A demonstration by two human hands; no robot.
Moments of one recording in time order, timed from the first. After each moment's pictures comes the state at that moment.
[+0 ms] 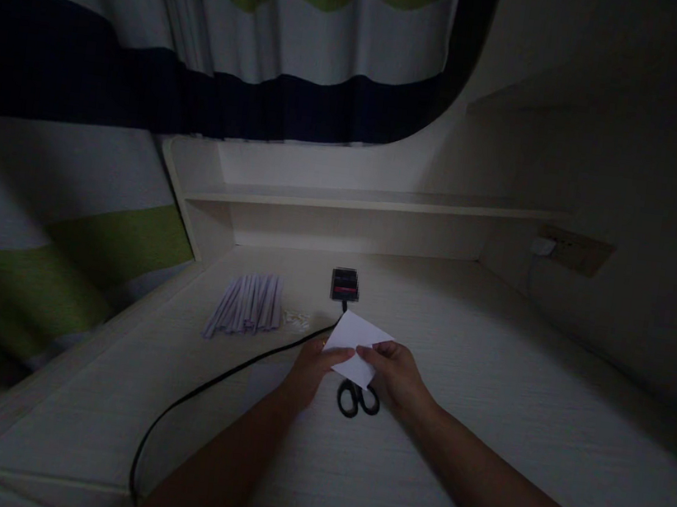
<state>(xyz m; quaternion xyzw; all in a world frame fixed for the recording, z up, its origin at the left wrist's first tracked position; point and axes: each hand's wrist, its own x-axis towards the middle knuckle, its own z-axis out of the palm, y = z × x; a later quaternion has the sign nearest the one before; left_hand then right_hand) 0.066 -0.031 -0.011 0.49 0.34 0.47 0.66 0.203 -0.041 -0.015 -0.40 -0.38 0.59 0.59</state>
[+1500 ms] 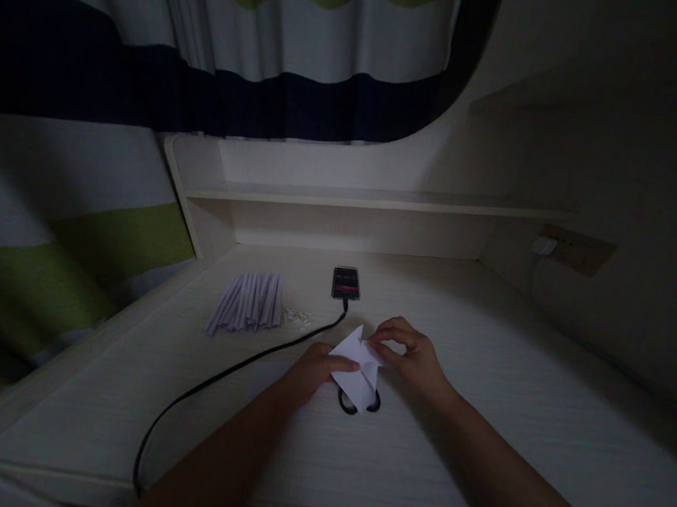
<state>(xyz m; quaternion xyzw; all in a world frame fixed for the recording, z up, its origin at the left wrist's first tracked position) 0.060 -0.027 -0.015 0.51 0.39 0.35 0.68 0.239 -0.037 0.010 -0.36 -0.74 0.20 0.53</state>
